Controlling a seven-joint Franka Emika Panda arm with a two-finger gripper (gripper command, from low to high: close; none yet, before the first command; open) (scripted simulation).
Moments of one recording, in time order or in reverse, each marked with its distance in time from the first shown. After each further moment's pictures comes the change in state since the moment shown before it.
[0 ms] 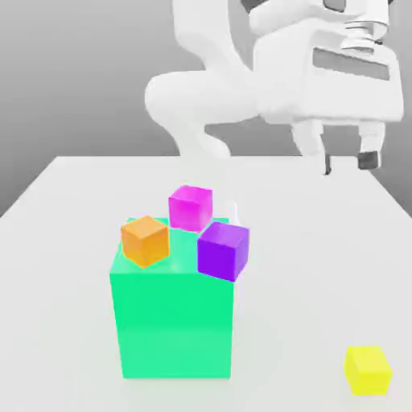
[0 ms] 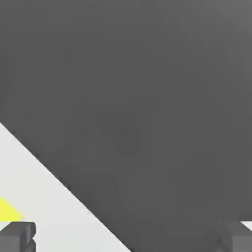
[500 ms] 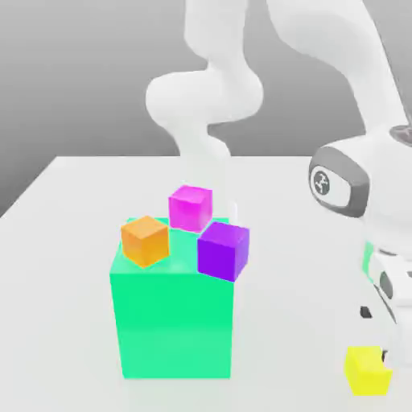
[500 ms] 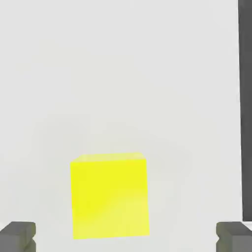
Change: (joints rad) arm 0.119 0.546 0.080 -0.017 -0.094 0.228 -0.390
